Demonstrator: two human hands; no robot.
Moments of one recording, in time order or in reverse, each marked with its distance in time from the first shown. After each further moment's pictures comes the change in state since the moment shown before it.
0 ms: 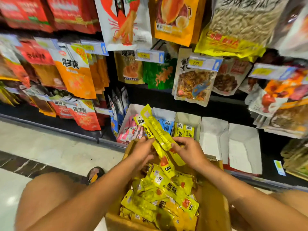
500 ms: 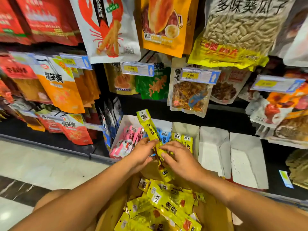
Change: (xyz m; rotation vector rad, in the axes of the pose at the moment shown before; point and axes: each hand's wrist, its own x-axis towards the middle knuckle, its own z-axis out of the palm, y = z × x) left_hand 0.065 0.043 0.026 0.001 -0.140 0.005; right_hand 0.050 -0.001 -0.009 -0.254 -0.083 -0.200
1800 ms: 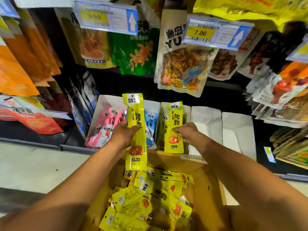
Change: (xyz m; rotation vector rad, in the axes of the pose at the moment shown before) left_hand 0.079 -0.009 -0.028 0.239 0.198 0.010; right_hand 0.091 0.161 0.020 0.506 0.158 1.079
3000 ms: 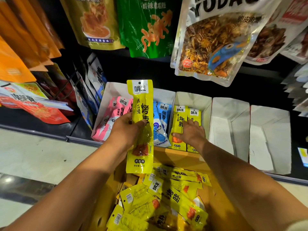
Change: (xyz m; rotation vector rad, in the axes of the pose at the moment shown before) left_hand 0.013 -0.003 -0.013 -0.103 0.030 -0.003; right_hand 0.080 0.052 0.068 -1.090 0.074 -0.494
